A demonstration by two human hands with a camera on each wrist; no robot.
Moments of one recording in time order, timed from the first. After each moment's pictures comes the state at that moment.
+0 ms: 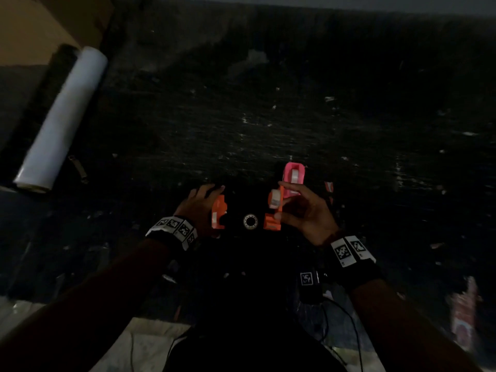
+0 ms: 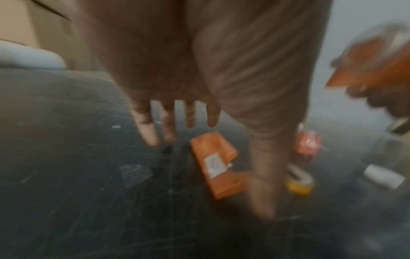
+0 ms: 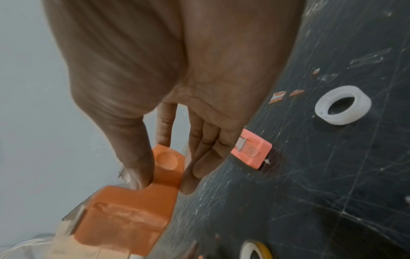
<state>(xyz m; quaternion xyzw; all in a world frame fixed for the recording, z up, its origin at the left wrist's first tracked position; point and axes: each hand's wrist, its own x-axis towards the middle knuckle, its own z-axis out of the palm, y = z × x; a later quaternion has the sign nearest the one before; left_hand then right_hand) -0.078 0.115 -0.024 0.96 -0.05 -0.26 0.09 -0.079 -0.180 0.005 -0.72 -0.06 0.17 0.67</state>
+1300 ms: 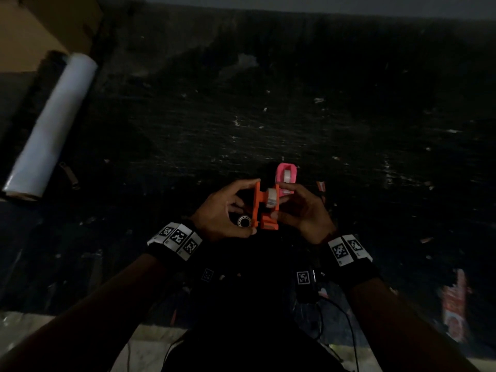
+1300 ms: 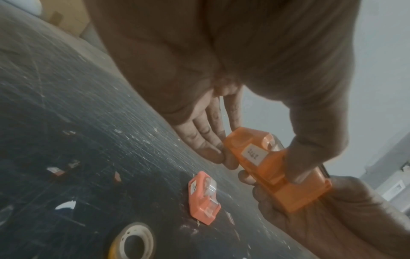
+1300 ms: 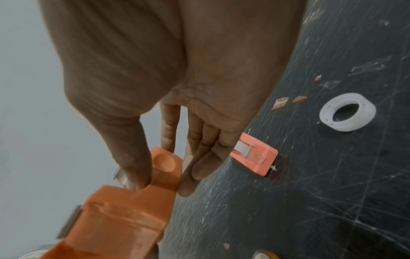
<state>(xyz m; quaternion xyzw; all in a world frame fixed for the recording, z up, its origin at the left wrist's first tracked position) -0.085 0.055 0.044 0.78 -0.08 -0.25 0.57 -0.082 -0.184 0.013 -0.69 -0.02 0.19 0.69</state>
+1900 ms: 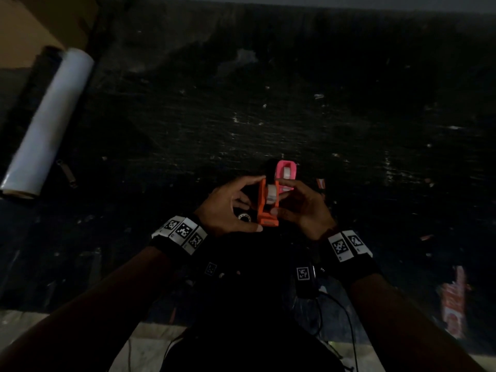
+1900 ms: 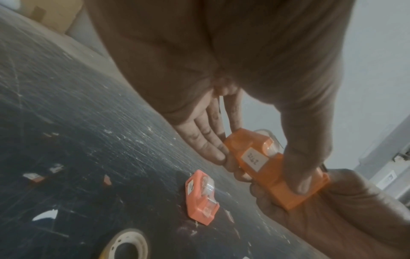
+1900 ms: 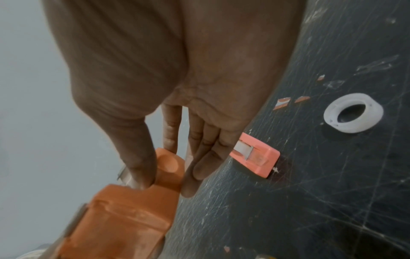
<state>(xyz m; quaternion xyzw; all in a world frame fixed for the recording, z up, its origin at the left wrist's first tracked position) -0.076 0.046 0.043 0.79 -0.09 -0.26 0.55 -0.078 -0.186 0.018 -0.71 -0.01 0.20 0.68</state>
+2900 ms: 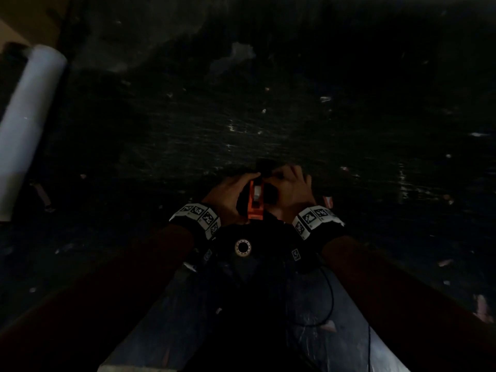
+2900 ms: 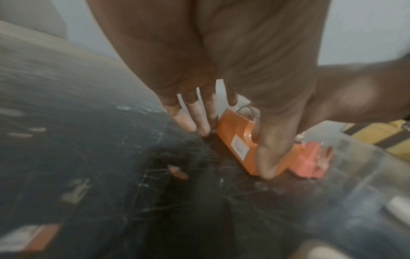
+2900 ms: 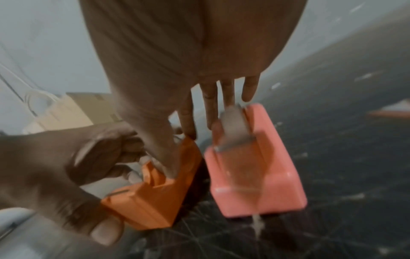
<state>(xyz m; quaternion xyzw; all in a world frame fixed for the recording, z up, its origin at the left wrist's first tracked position) 0.032 0.051 -0.040 0.90 -0.12 -0.28 0.30 0.039 -0.150 -0.026 -0.96 -0.14 0.17 0.17</state>
